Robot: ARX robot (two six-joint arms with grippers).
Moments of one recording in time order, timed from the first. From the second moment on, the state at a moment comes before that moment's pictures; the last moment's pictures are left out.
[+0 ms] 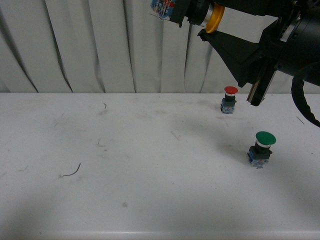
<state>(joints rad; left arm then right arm) 0.00 0.01 0.01 0.01 0.00 -0.01 0.26 1.83 0.77 1.28 -0.59 1.48</state>
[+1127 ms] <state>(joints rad) 0.00 0.01 0.01 0.00 0.00 -0.01 -0.07 1.92 1.08 0.76 -0.33 0.23</state>
